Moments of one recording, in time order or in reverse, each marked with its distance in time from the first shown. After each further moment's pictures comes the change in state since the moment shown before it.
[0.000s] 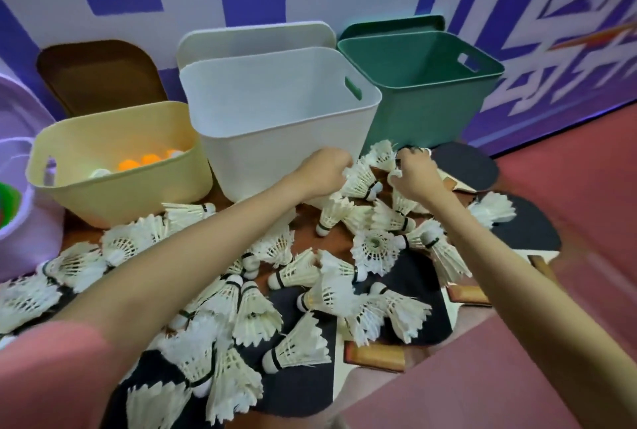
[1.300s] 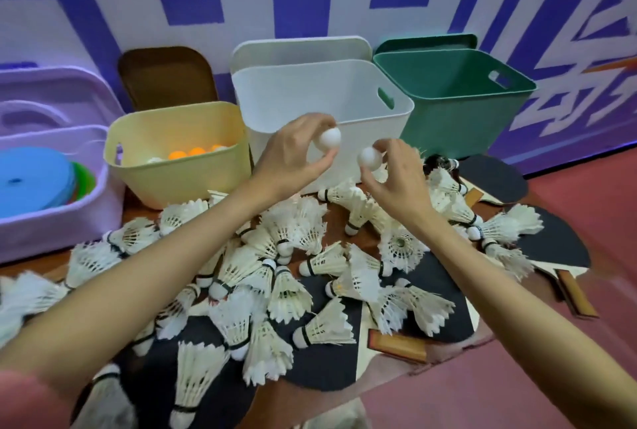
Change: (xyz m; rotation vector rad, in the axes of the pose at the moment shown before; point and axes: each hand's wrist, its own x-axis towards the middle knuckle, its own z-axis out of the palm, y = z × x) left_hand -0.111 -0.021 -0.064 -0.166 0.708 0.141; right_hand -0.066 -0.095 -0.022 0.409 0.504 -0.384
